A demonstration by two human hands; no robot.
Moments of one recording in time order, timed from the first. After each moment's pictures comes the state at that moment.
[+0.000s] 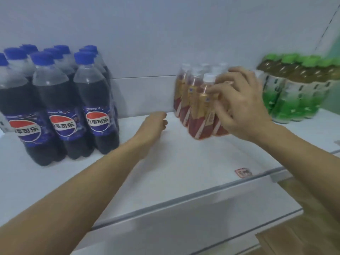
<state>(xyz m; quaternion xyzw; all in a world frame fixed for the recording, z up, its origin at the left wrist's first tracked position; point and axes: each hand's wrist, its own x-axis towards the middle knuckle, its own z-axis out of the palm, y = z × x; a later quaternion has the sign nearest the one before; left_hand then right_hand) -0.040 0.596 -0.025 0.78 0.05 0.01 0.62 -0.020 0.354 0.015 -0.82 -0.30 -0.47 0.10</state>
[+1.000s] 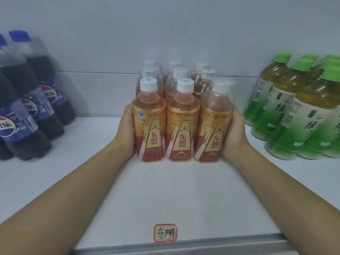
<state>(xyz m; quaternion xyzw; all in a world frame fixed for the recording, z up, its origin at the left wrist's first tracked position) 0.058 0.489 -0.047 0.52 0.00 0.10 0.85 0.140 0.267 -0.060 -0.41 -0.13 0.16 0.89</state>
